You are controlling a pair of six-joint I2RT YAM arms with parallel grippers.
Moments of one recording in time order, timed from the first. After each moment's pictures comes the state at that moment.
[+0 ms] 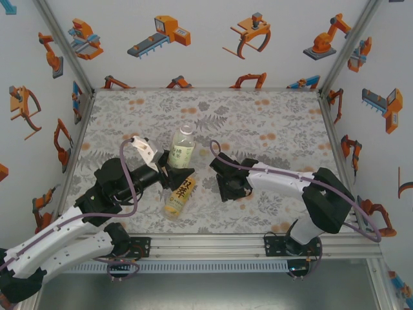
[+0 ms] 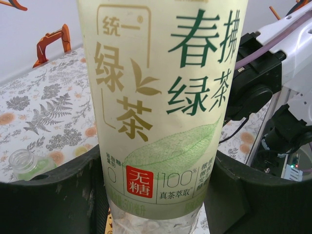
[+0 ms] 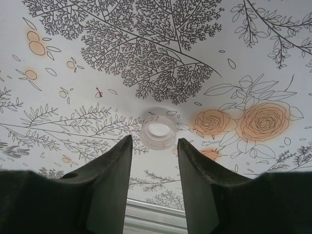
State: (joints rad) left arm -0.94 0.67 0.73 -0.03 0.09 -0.09; right arm 0.91 1.56 0.93 -0.66 0.07 0.64
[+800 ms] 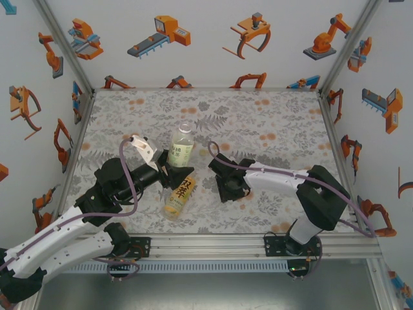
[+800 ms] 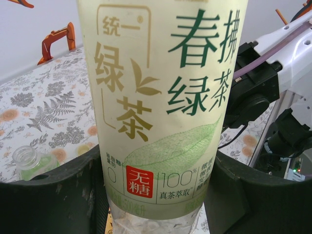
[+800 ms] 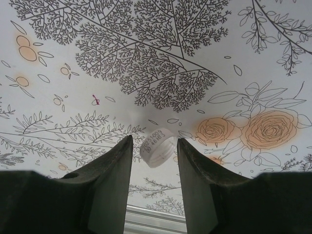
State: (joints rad) left arm -0.94 0.67 0.73 -0.03 0.06 -0.10; right arm 0.91 1.60 0.93 -0.64 0.06 0.64
